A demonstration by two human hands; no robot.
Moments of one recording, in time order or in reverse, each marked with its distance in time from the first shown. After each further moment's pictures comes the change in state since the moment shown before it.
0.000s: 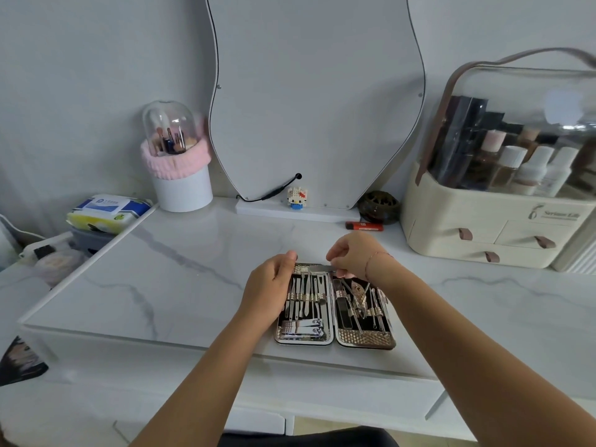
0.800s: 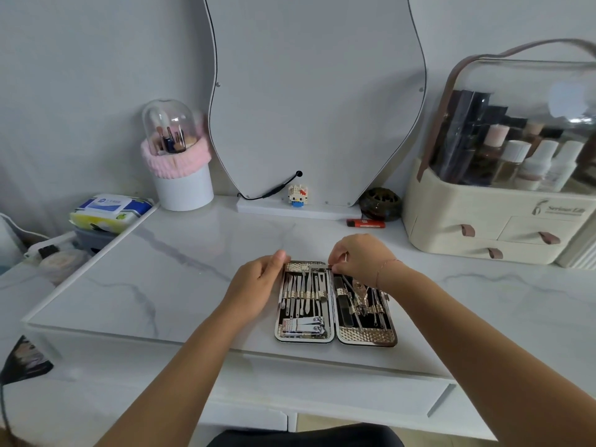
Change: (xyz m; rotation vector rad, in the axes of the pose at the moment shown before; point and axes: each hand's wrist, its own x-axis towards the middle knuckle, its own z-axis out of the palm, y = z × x) left_hand 0.003 -0.010 -0.026 0.043 -0.162 0.002; right_hand 0.005 0.017 0.001 -0.372 0.024 -0.301
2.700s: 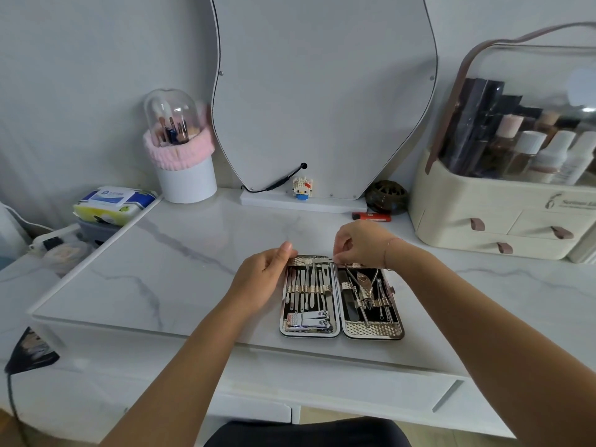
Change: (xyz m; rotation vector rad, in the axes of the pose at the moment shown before) left_hand 0.000 0.002 -0.001 -0.027 -0.022 -0.019; right_hand 0.018 0.003 -0.007 0.023 -0.082 -0.108
